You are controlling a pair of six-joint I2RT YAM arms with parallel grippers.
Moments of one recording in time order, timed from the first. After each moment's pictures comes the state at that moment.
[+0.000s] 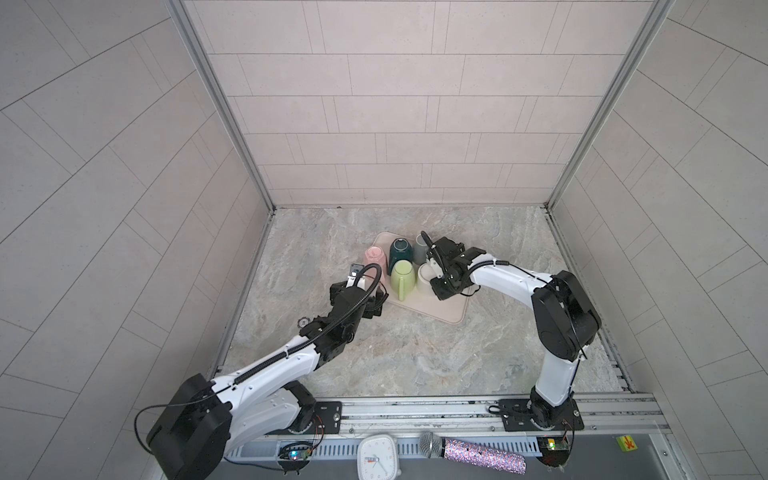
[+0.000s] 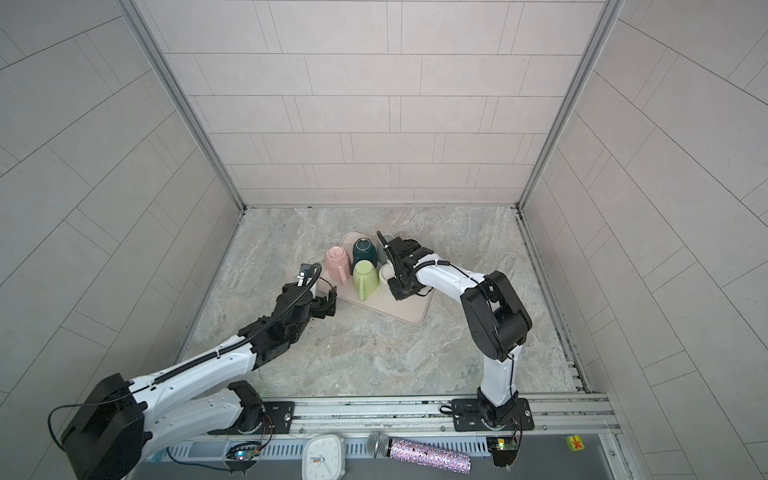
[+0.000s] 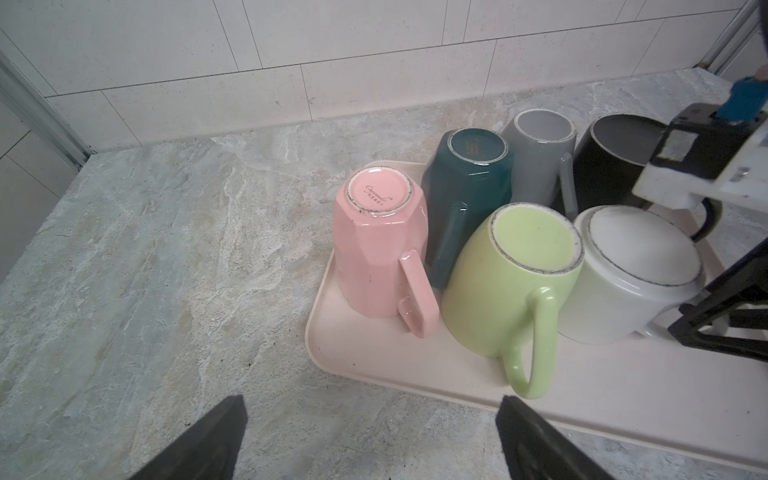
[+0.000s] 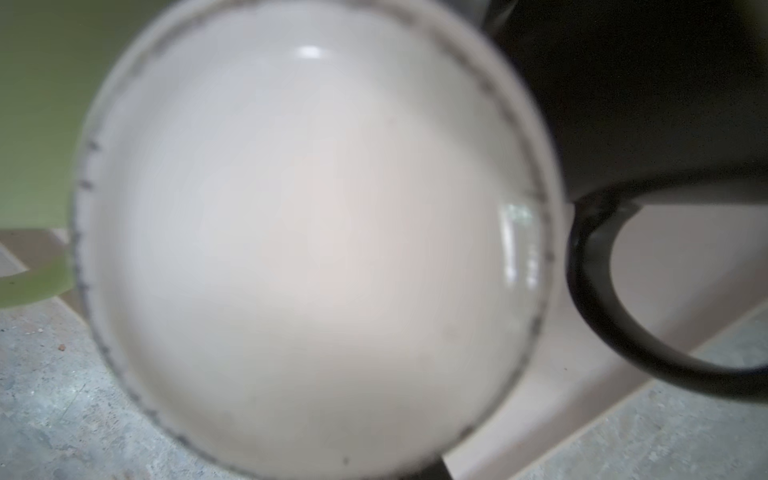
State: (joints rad) left arm -0.69 1.05 0.47 0.07 -0.48 -0.22; right arm 0.55 1.84 1.31 -0.74 0.04 0.14
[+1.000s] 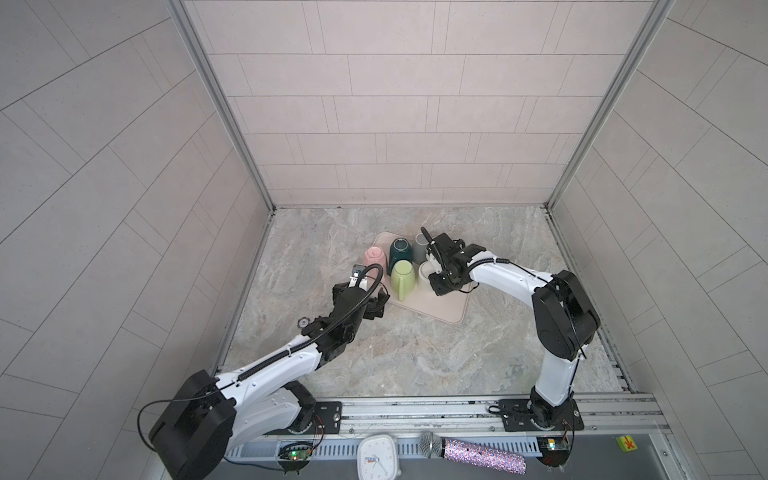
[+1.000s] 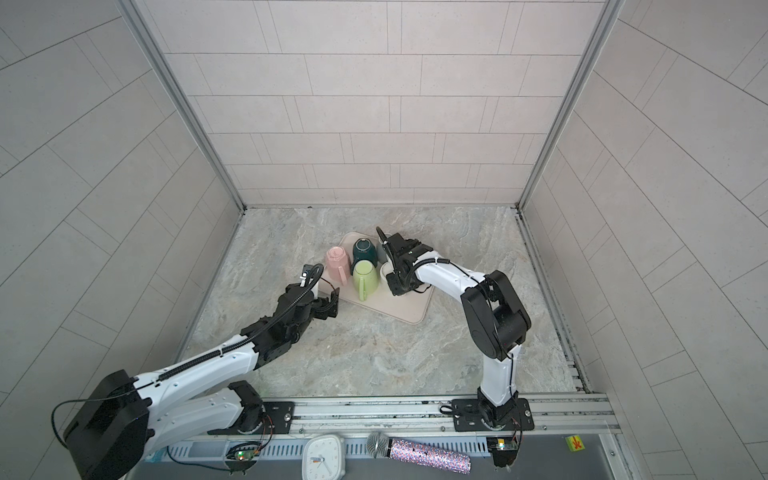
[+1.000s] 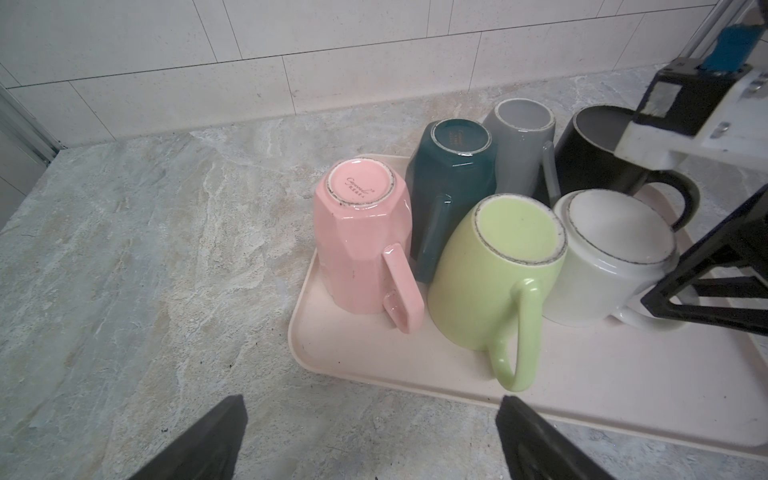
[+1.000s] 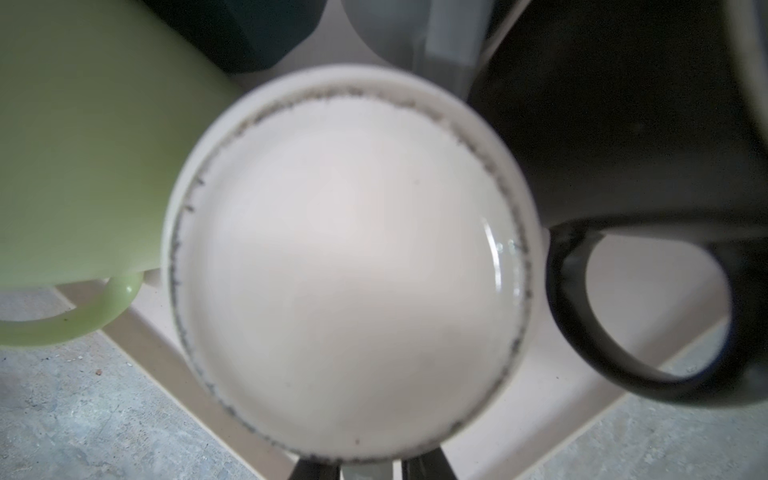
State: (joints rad) left arm -0.69 1.07 0.46 0.09 -0.44 -0.22; right arm 0.55 1.84 1.35 -0.75 0.04 0.19
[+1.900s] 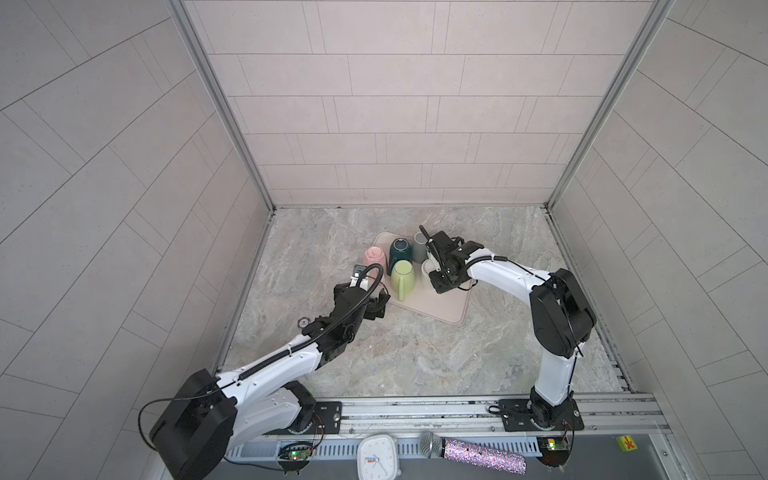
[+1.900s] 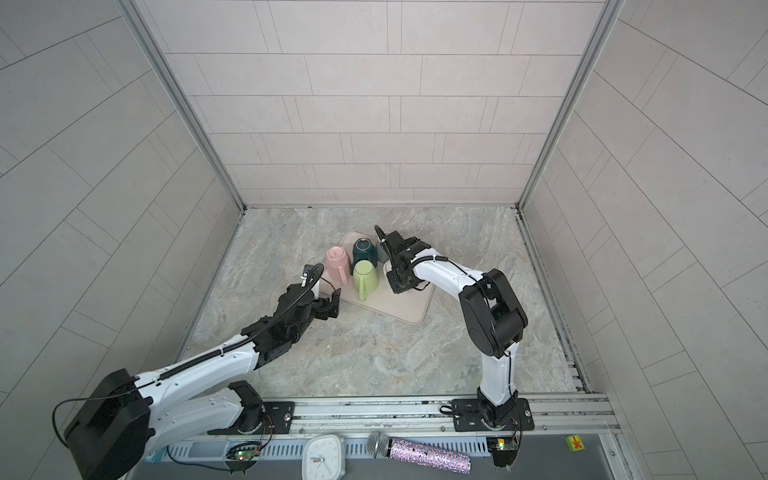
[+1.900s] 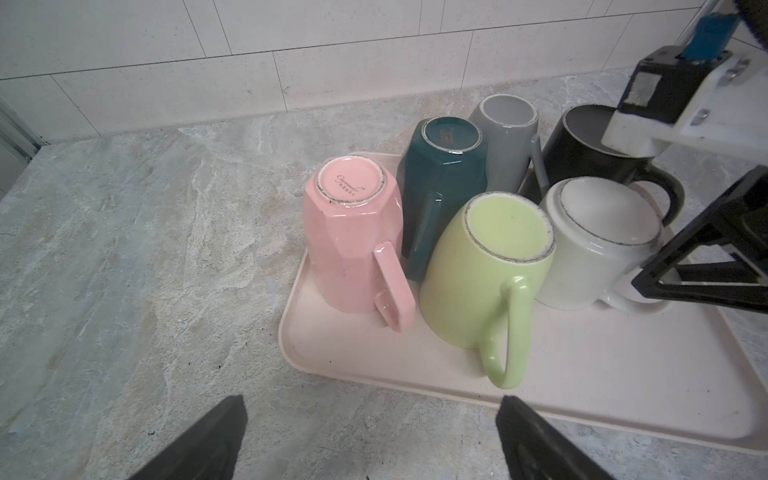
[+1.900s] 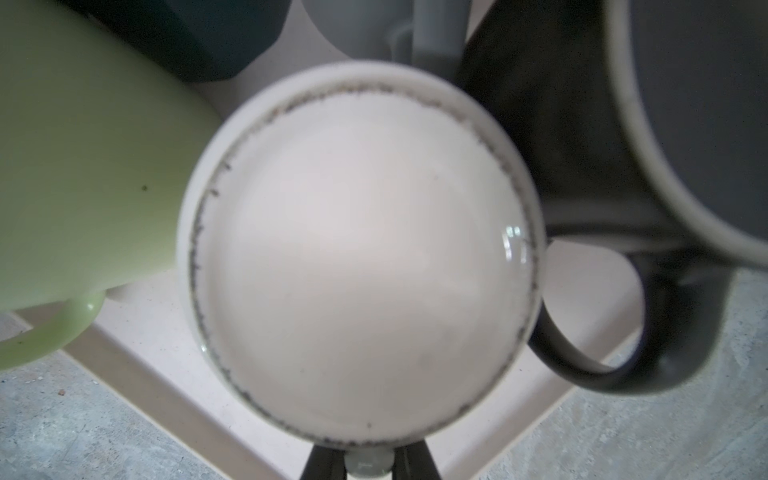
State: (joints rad) left arm -0.69 1.08 0.46 0.10 -0.42 -0.23; right arm 0.55 1.87 1.40 -0.80 0.11 0.19
